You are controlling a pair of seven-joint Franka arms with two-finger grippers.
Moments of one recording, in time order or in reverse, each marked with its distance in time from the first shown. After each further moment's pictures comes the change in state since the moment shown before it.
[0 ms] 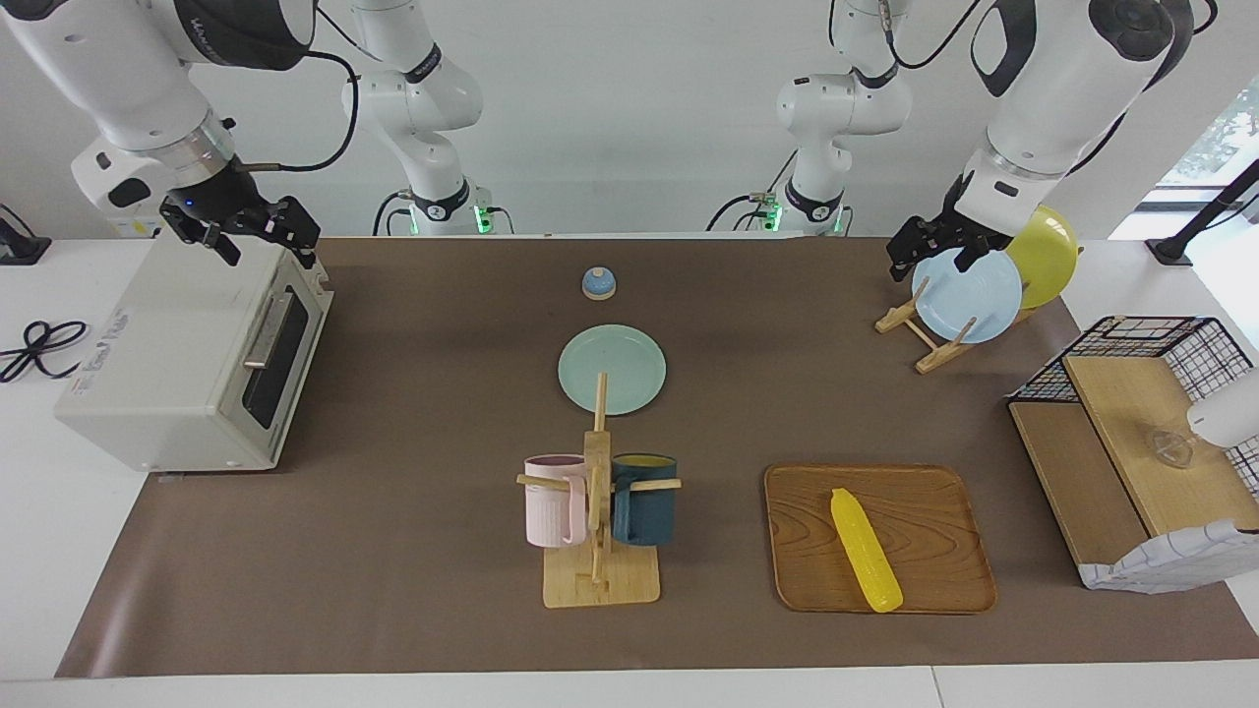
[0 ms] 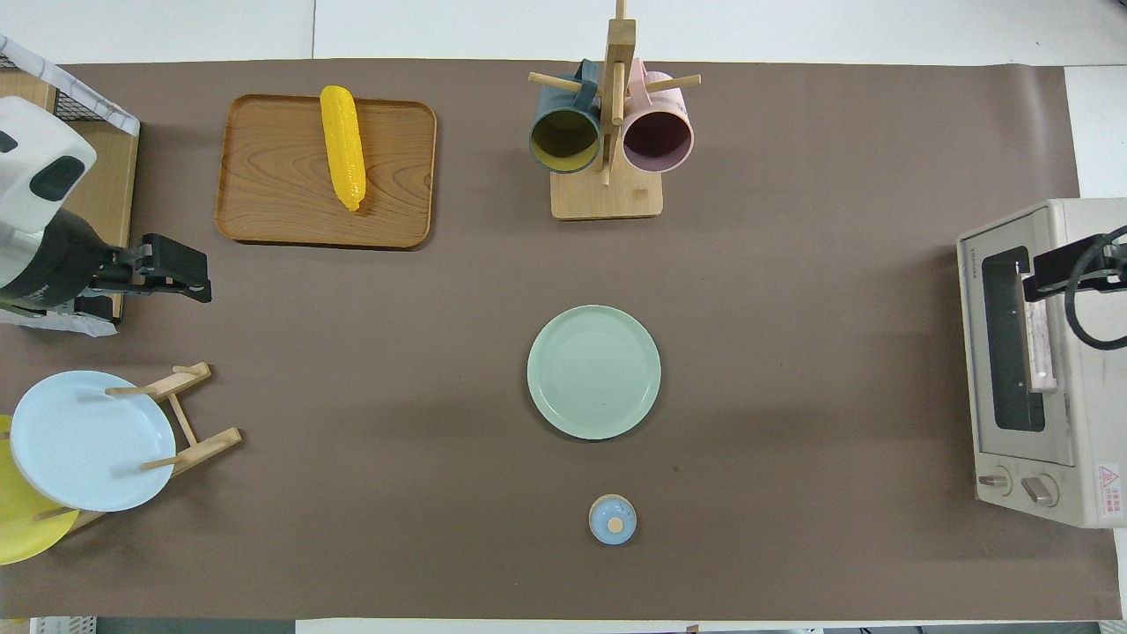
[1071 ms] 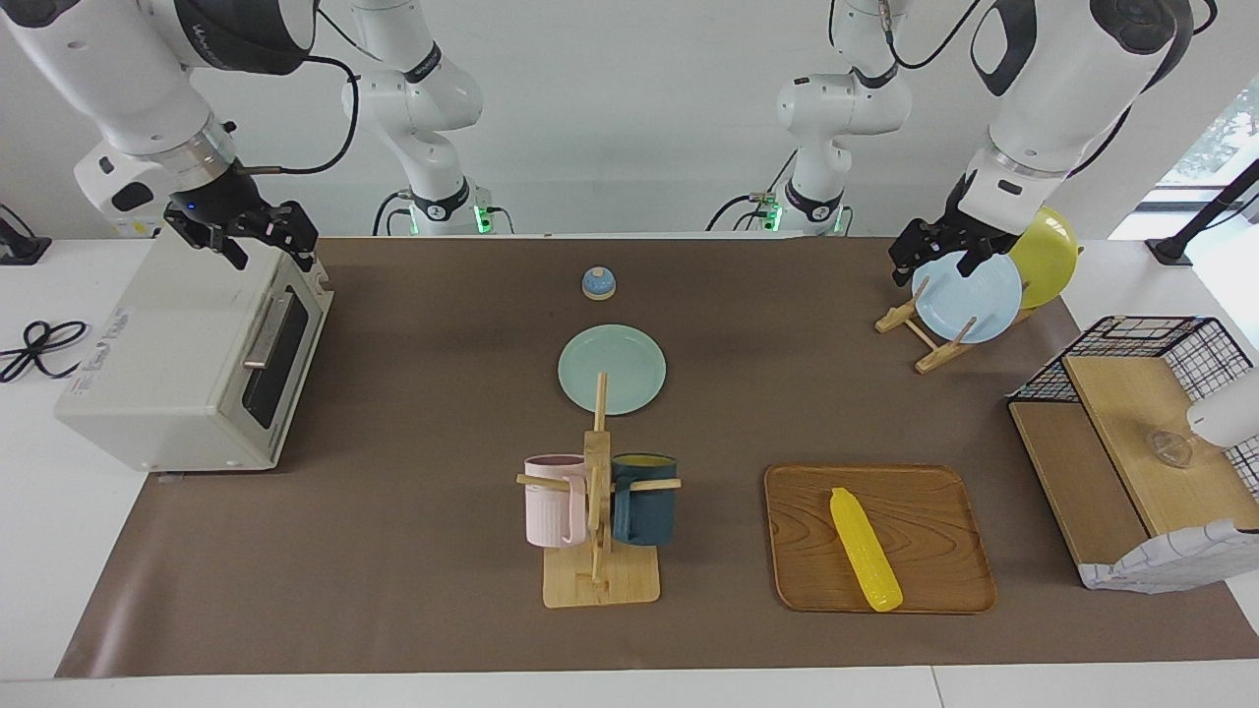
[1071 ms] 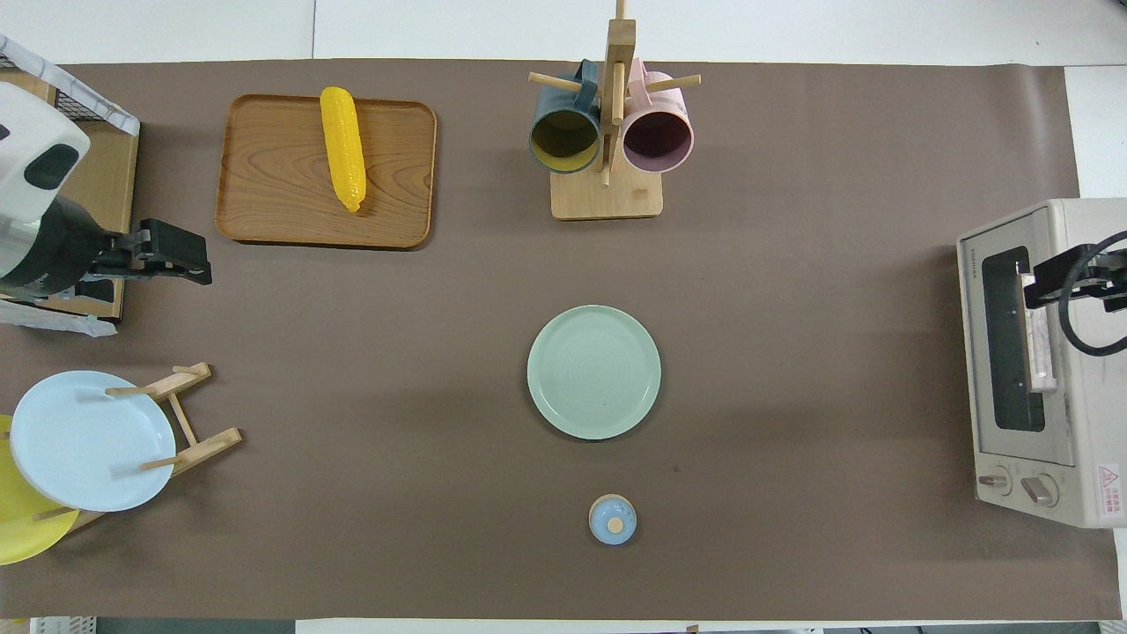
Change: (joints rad) left arm 0.000 0.002 0.000 -0.004 0.000 0.075 0.000; right arm -0.003 -0.013 -0.001 -0.045 0.000 0.029 -0.028
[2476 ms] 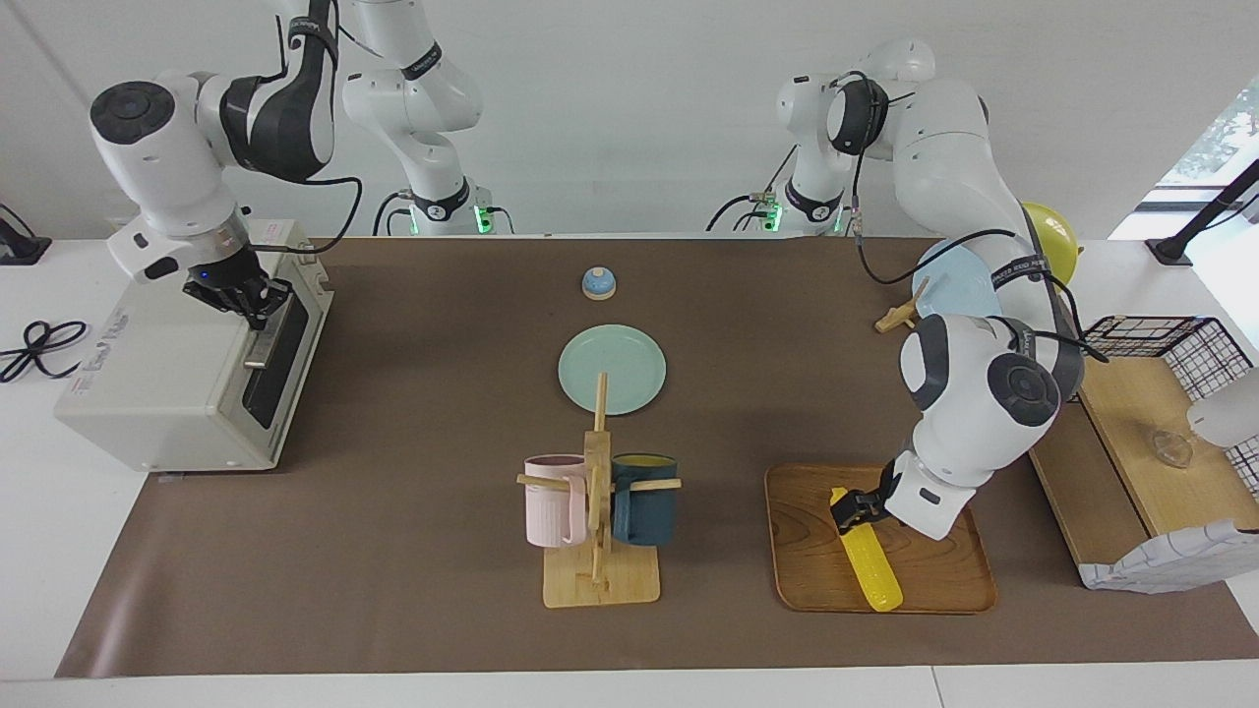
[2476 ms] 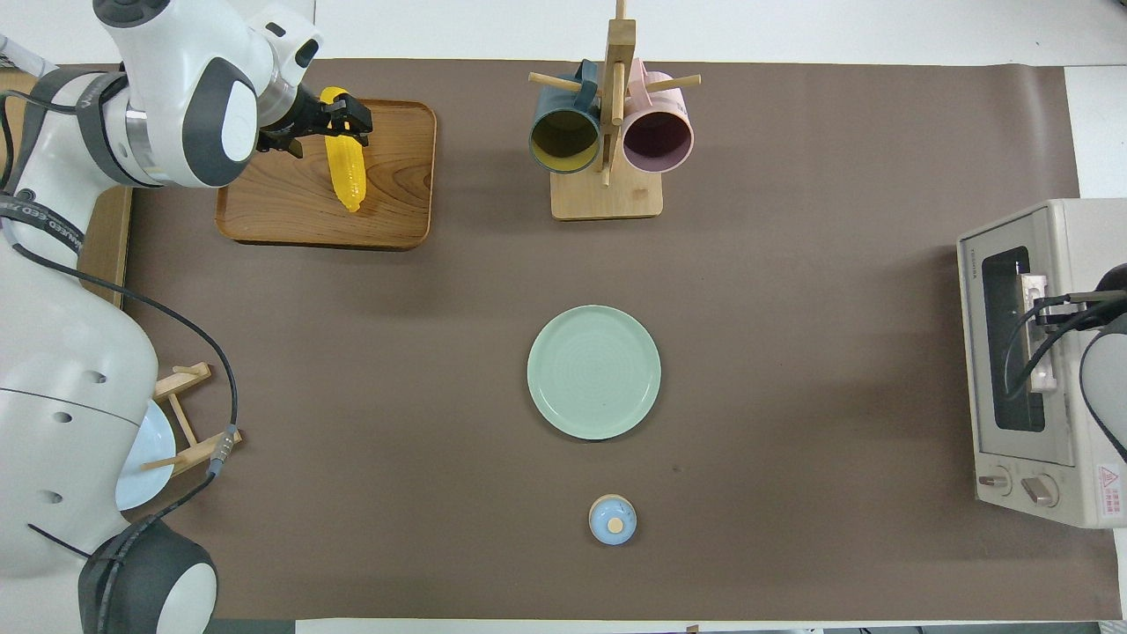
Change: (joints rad) left arm -0.054 0.846 -0.020 0.604 0.017 0.330 0.001; right arm -0.078 -0.059 -0.007 -0.402 -0.174 0.423 -0.048
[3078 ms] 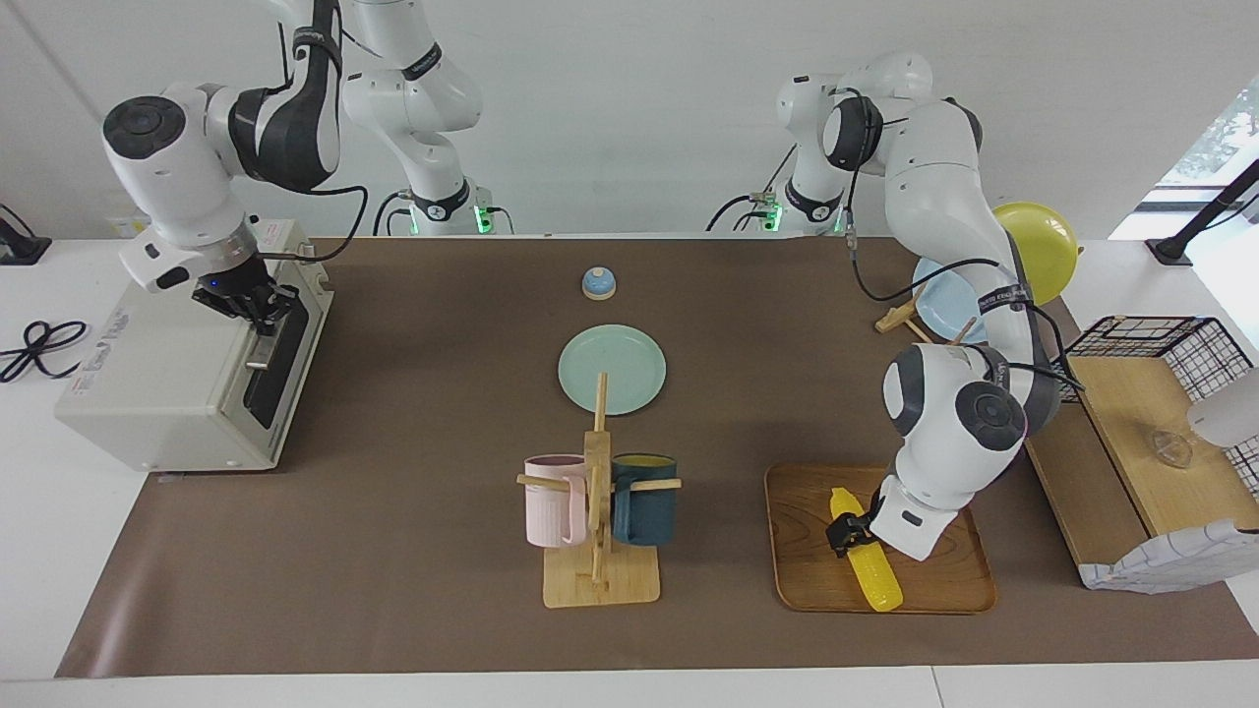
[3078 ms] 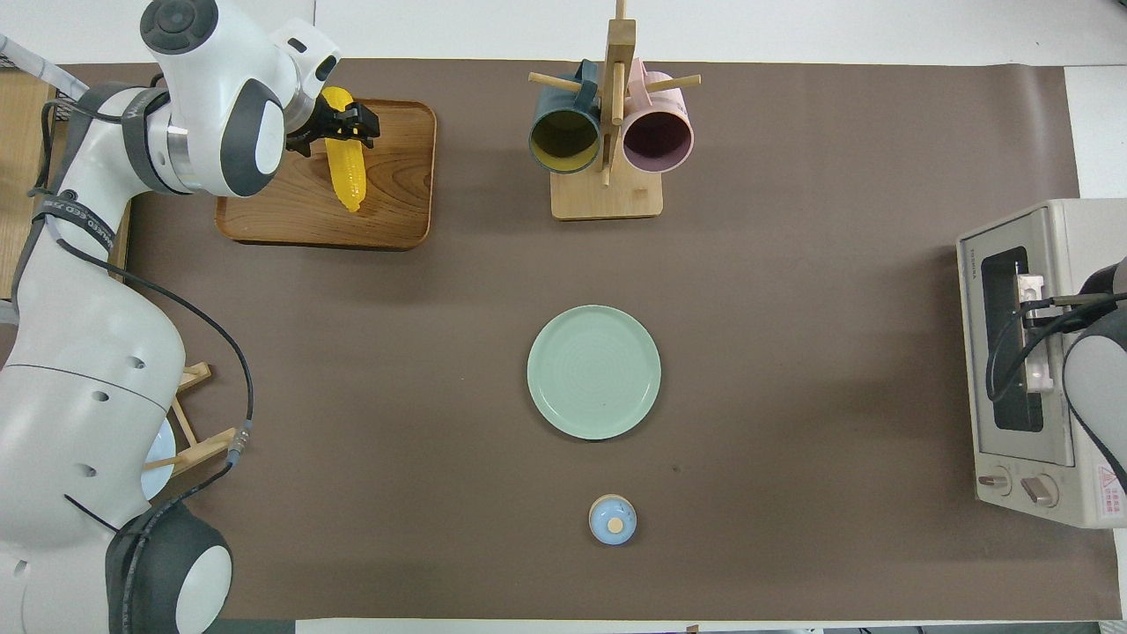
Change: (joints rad) left arm -0.003 0.053 0.001 0.000 0.047 0.090 0.002; right arm 0.004 0.001 0.007 -0.018 0.000 0.012 0.000
